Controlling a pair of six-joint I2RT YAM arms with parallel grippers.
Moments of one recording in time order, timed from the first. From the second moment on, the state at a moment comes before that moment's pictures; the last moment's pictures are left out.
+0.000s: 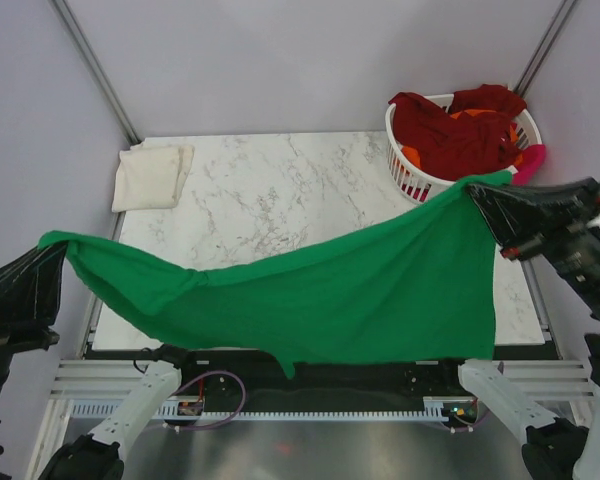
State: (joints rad) left arm -0.27 0.64 2.02 -0.84 0.15 -0.19; right arm 0.26 0.78 1.80 -0.67 -0.41 0.37
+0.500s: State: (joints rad) left arm -0.13 1.83 2.18 -0.69 -0.14 -0.04; right arm 0.20 2.08 2.07 -0.68 -0.14 0.46
